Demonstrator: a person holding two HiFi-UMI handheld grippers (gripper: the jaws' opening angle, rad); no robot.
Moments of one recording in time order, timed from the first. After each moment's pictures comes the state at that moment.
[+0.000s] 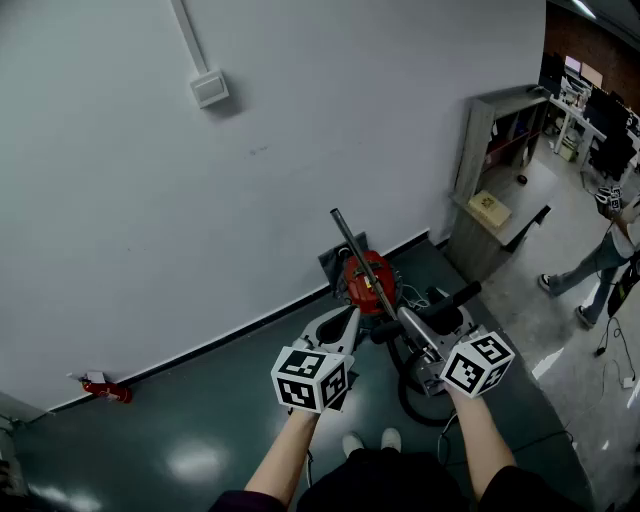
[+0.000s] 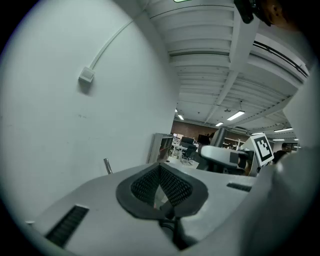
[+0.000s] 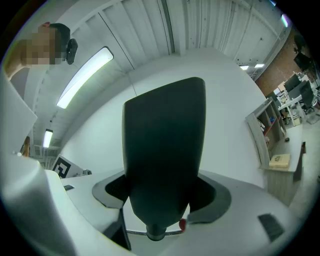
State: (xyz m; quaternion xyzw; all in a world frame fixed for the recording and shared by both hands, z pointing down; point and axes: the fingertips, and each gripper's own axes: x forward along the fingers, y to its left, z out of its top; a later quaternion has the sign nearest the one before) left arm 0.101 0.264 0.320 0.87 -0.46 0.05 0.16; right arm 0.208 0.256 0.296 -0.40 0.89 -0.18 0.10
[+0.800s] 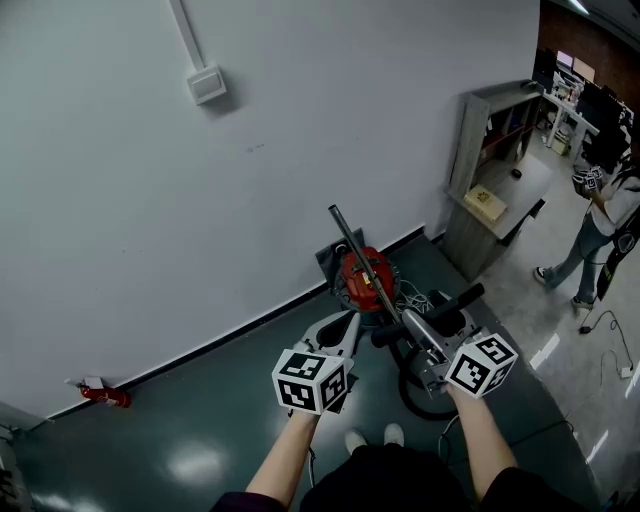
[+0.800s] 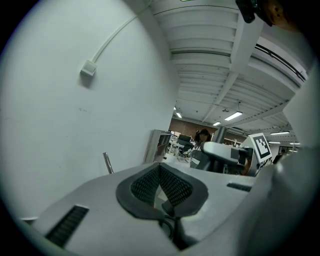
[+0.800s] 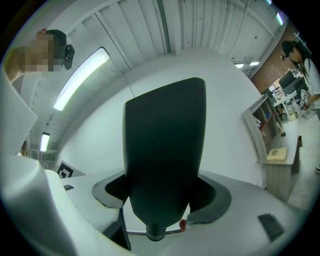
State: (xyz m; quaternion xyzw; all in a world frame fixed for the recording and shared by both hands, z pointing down) left arm 0.086 0.269 0.337 0.88 -0.44 0.06 0.18; right arm 0.201 0.264 0.306 -0.41 0.88 -0.20 0.11
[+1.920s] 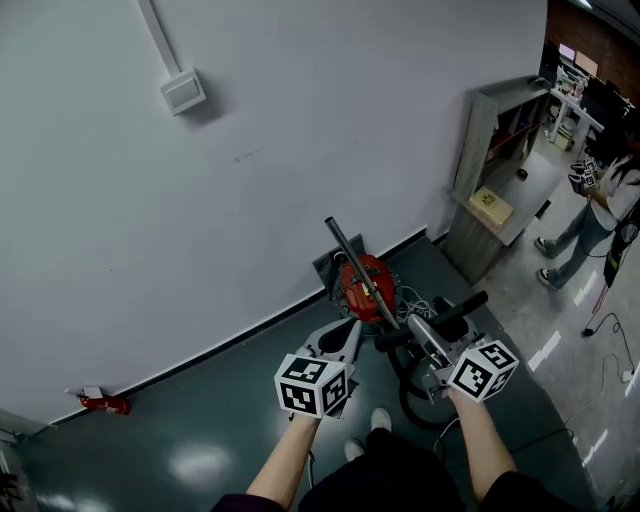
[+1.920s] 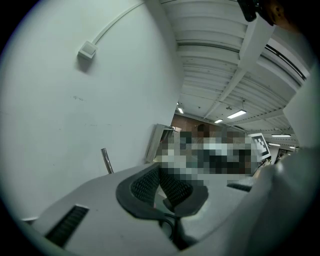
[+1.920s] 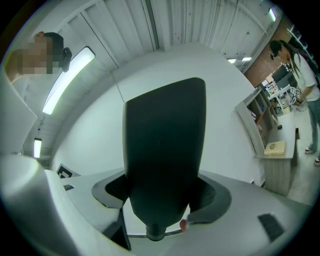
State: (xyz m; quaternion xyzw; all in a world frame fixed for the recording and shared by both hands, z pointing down) left arm 0.094 0.189 0.370 0.87 -0.43 0.08 0.21; right arm 0.218 0.180 0.337 -0.43 0.87 -0.23 0.11
